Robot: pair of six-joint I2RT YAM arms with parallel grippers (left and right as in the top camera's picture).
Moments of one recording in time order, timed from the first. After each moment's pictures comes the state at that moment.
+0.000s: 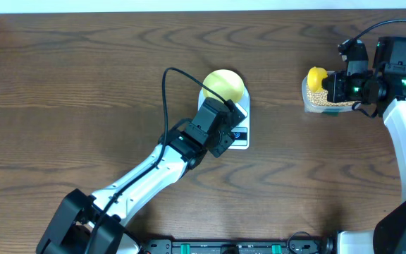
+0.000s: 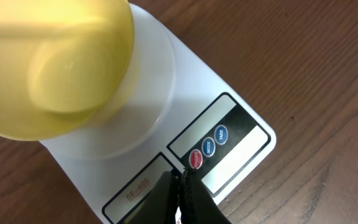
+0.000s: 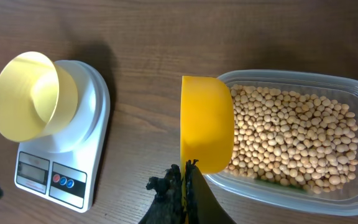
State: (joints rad) left arm -0.66 1.53 0.89 -0.24 0.02 0.19; right arm -0.13 1.57 1.30 -0.74 -0.41 -0.12
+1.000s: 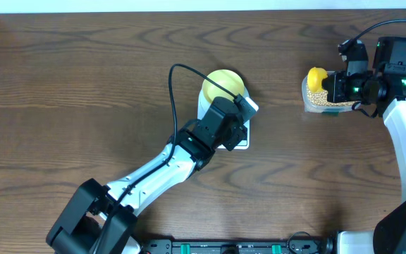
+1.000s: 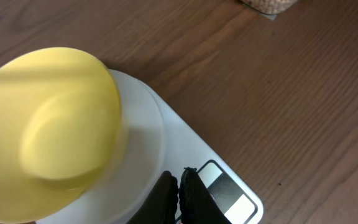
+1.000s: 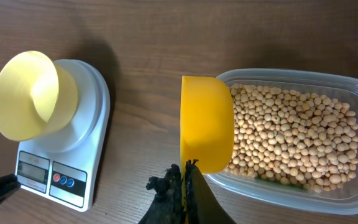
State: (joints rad) left arm -0.70 1.60 0.89 -0.02 0.02 0.14; right arm -0.13 1.57 1.30 -0.75 -0.41 -0.12
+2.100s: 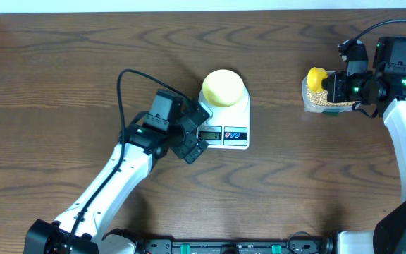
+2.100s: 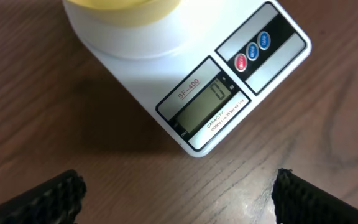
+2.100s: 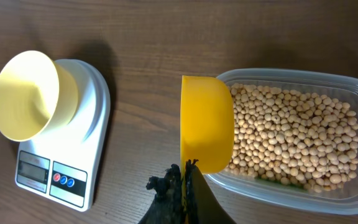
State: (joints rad) left arm -0.38 1.39 0.89 -0.56 0.23 0.42; right arm -0.13 1.57 1.30 -0.75 -0.41 -0.12
